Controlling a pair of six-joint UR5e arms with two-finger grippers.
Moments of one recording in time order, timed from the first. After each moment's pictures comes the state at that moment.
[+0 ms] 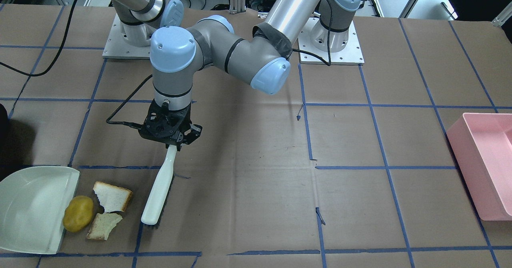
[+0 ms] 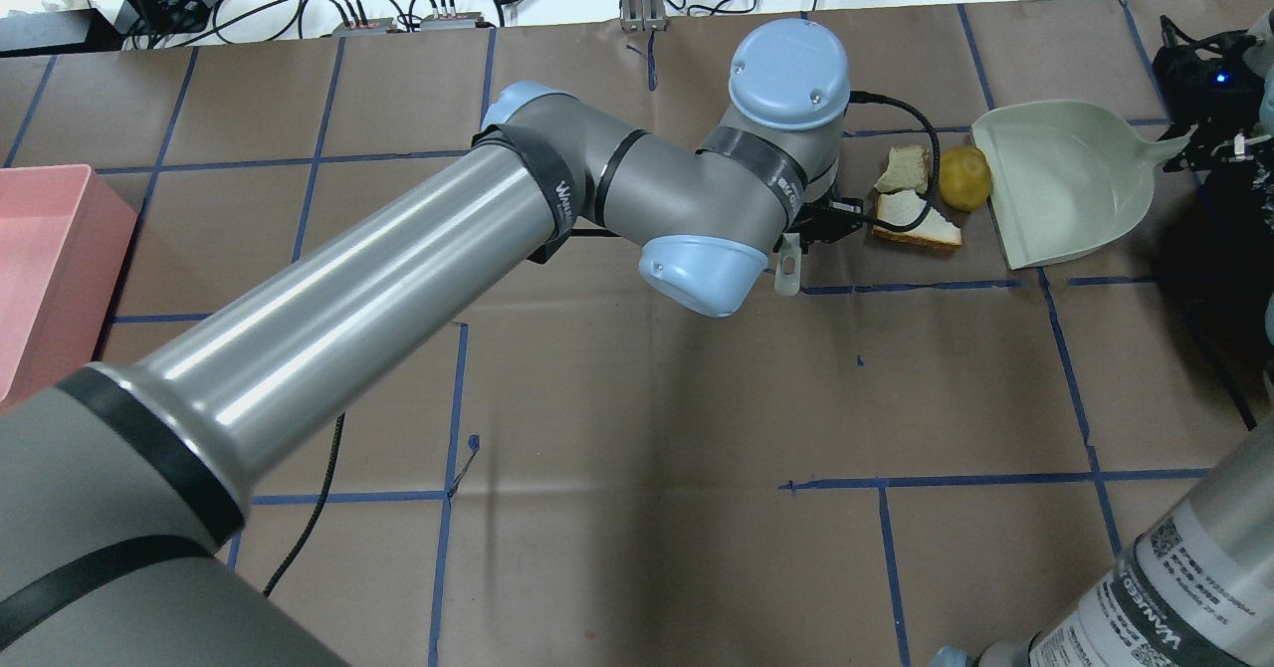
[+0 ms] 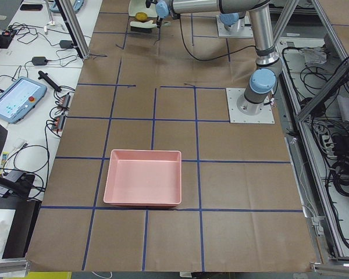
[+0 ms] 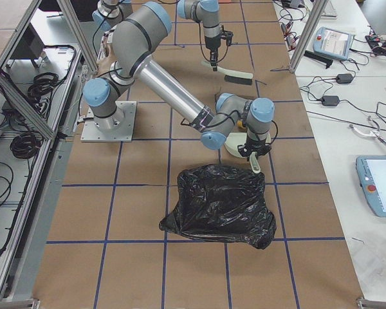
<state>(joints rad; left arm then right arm) -2.16 -2.16 -1.38 -0.95 1.52 -0.44 1.02 -0.97 1.44 -2.16 -1.57 -2.14</state>
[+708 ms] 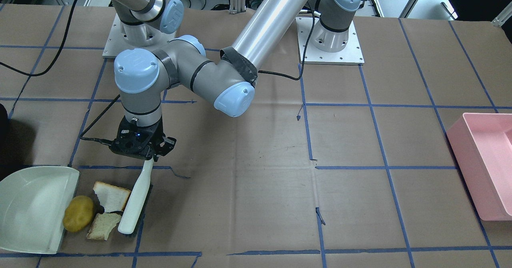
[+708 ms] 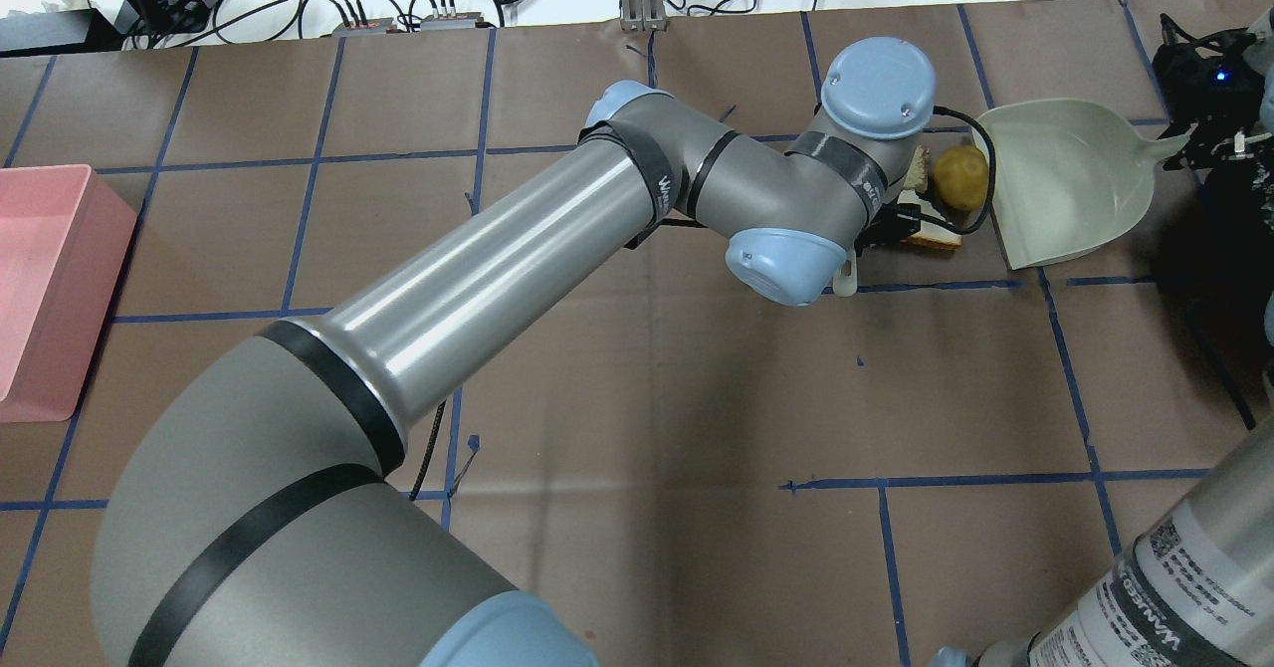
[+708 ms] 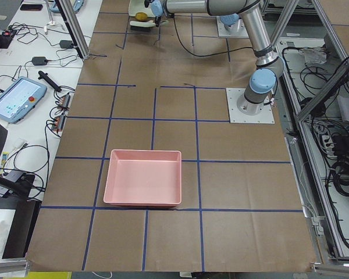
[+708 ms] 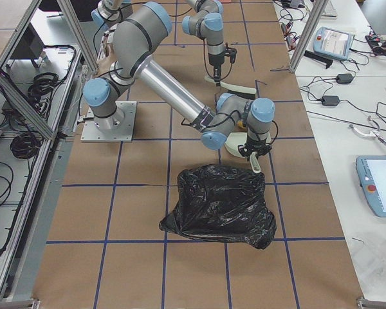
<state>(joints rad) -2.22 -2.32 -1.18 -1.02 1.54 -0.49 1.02 -0.97 1.43 -2.16 -1.57 -2.13</state>
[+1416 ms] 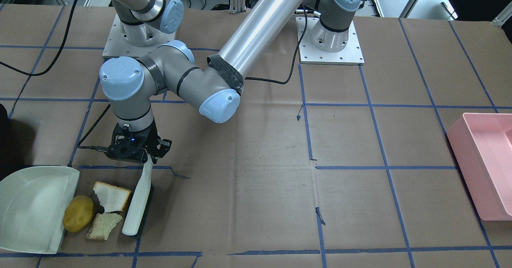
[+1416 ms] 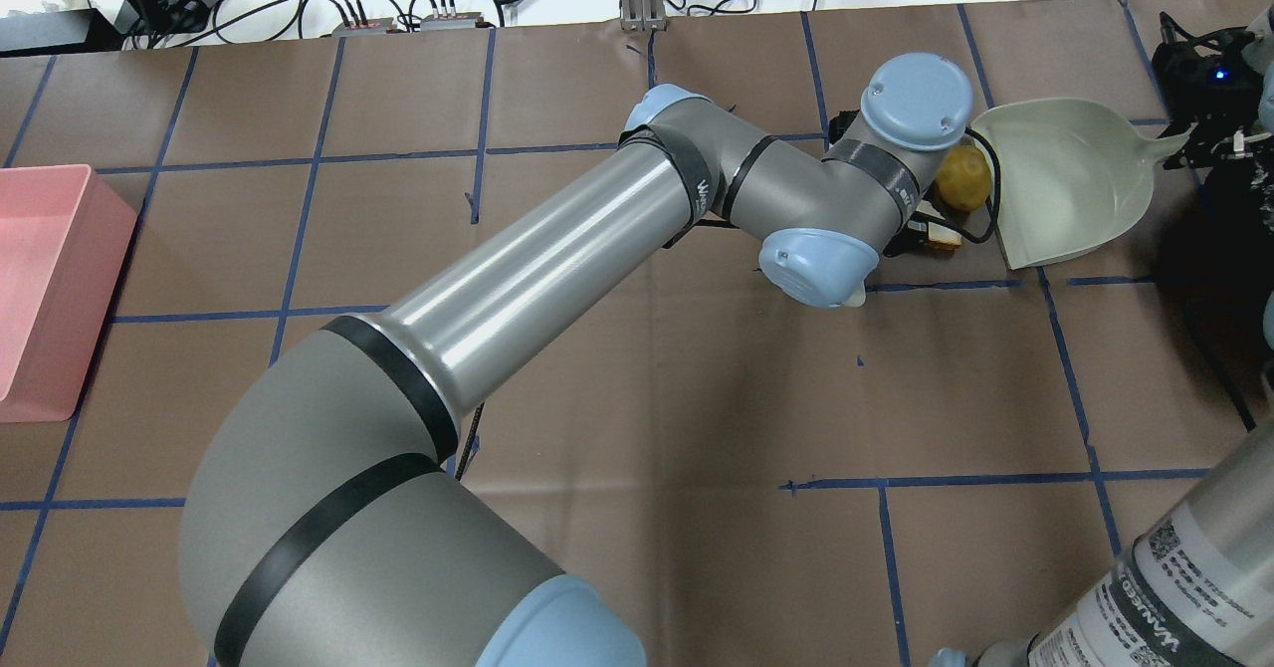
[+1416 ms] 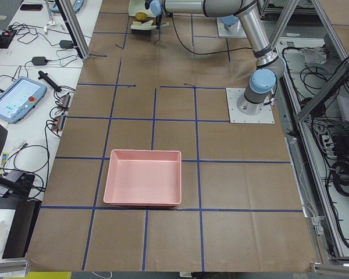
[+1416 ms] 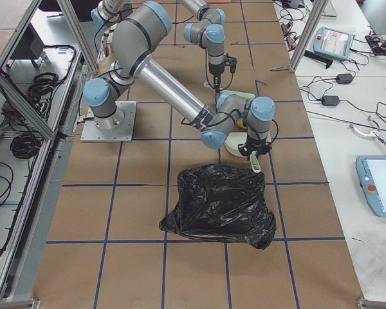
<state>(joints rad) -2.25 -2.39 -1.10 -1.07 1.59 -0.57 1.03 -0.97 1.44 -2.16 -1.58 -2.12</state>
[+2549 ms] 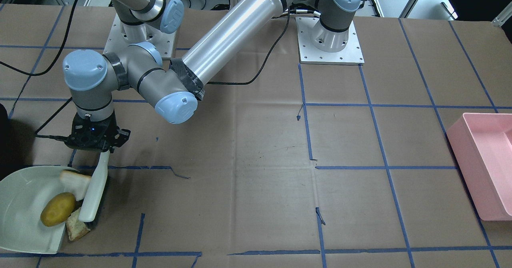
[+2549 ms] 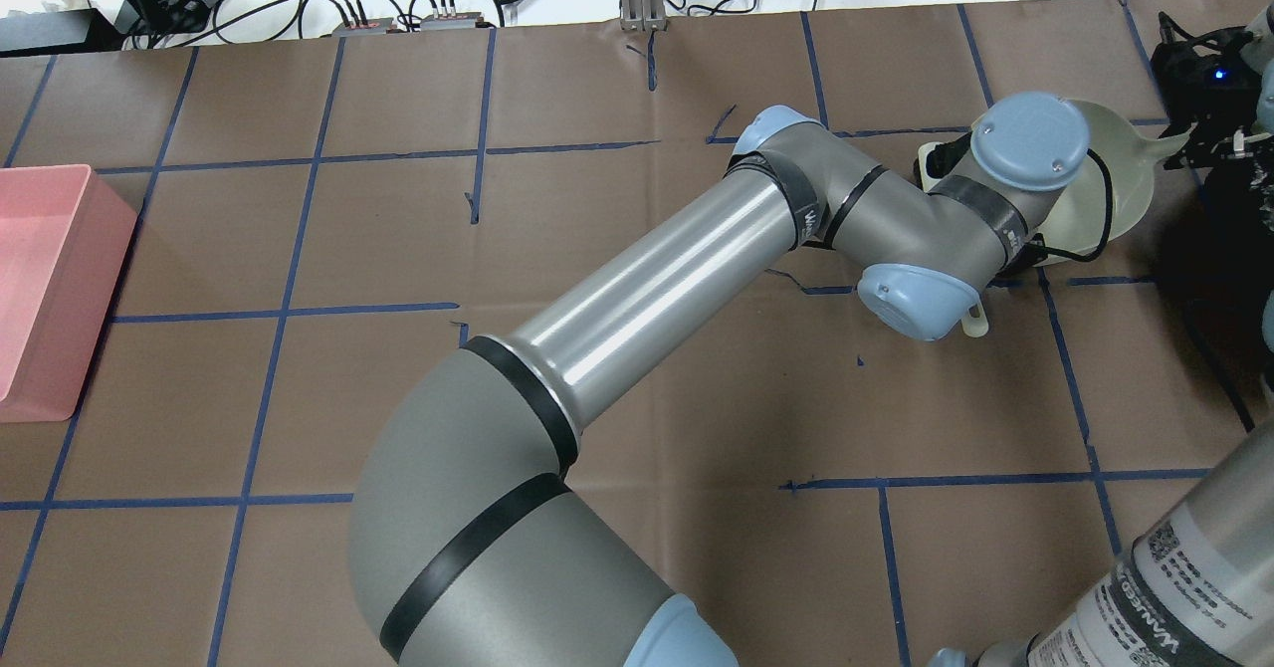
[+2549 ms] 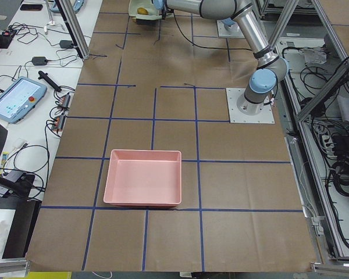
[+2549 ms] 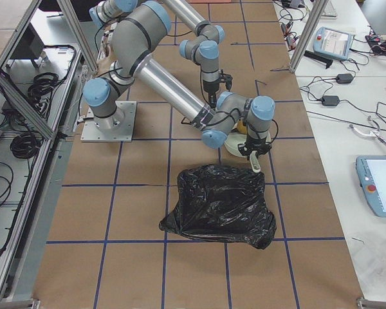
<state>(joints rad) -2.35 -2.54 -0.87 -1.05 1.47 -0.78 1.03 -0.98 1.44 -2.16 -1.58 -2.12</state>
